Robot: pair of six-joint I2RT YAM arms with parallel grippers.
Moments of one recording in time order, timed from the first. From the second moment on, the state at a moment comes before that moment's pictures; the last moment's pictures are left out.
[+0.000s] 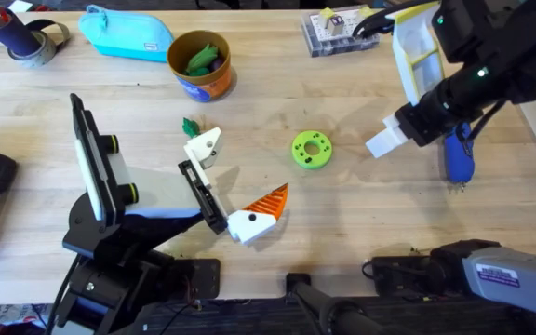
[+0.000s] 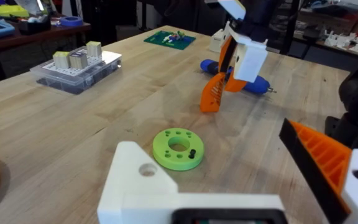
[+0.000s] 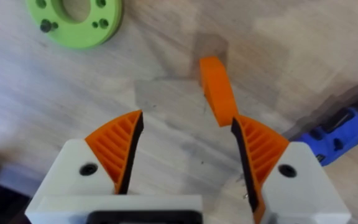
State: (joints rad) left arm -0.32 -0.01 0.00 -0.05 0.72 -0.06; right arm 0.18 1.35 1.07 -1.15 -0.05 -0.32
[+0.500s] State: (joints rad) left arm -0.32 0.00 0.01 -0.06 0.71 -0.06; right arm 0.19 1.39 1.16 -1.19 -0.08 -0.35
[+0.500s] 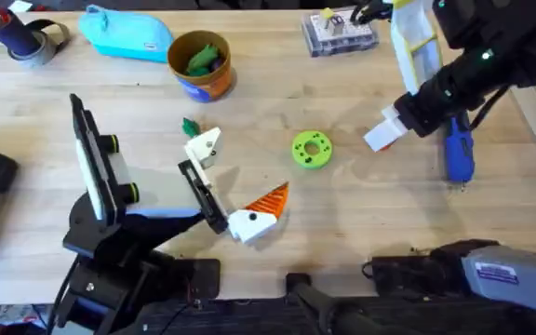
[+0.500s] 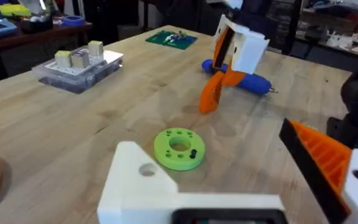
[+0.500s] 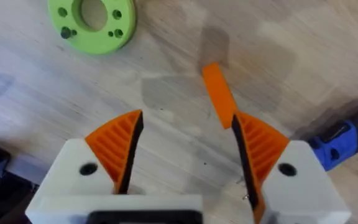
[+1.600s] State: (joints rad) left arm -0.32 0.00 0.01 -0.06 0.71 -0.06; right arm 0.19 1.64 1.16 -1.14 0.11 -0.61
